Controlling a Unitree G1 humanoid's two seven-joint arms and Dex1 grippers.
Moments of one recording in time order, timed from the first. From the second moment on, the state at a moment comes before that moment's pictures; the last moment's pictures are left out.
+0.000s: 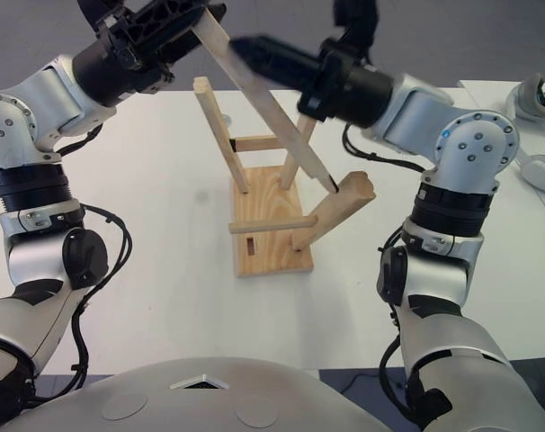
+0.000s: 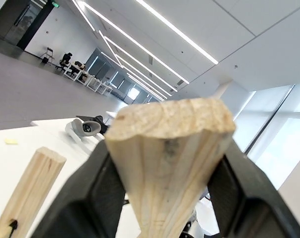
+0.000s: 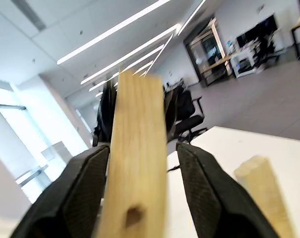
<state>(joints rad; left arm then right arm) -0.91 0.28 0.33 0.18 -1.38 1.24 -0.49 -0.81 -0.43 -0.29 0.03 1.30 1.16 0.40</state>
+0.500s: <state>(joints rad) -1.00 0.68 0.23 0.05 -1.00 1.00 -0.77 -0.75 -0.41 -0.35 -0.02 1.17 0.99 0.31</state>
